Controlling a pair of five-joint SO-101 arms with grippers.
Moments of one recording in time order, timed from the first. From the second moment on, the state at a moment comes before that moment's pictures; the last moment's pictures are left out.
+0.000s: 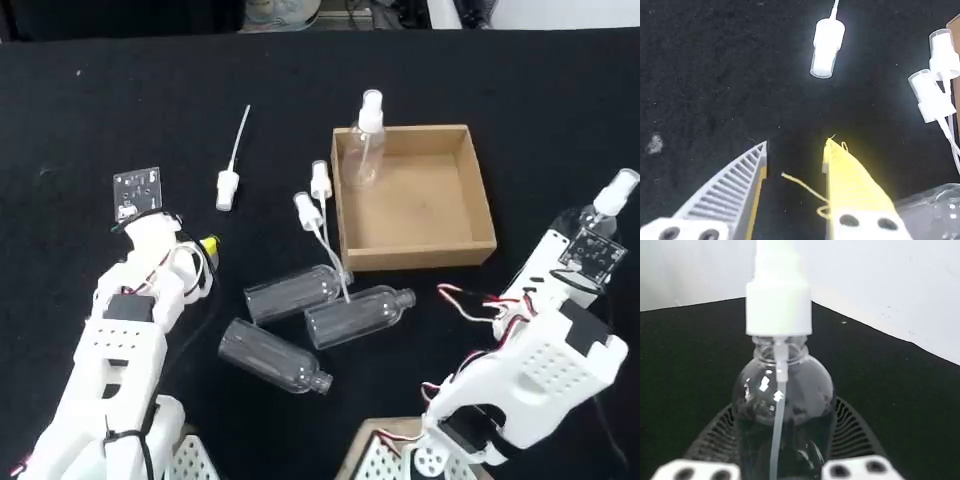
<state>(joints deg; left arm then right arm) -1.9 -48.2 72.2 29.4 10.6 42.4 23.3 61.7 -68.3 7.5</state>
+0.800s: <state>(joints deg) -1.9 -48.2 72.2 29.4 10.6 41.8 23.2 65.5 -68.4 7.4</state>
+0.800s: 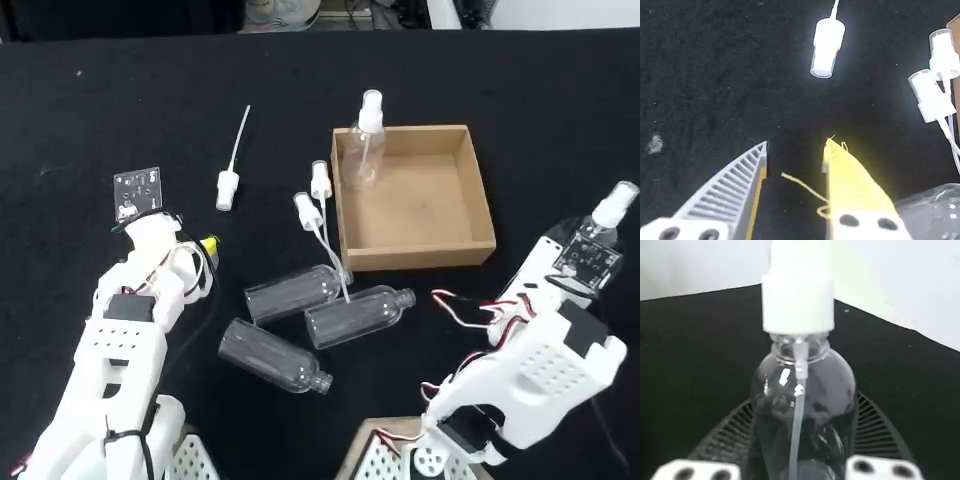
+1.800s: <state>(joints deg) -1.9 -48.2 72.2 29.4 10.6 40.9 17.3 71.3 -70.4 7.4</state>
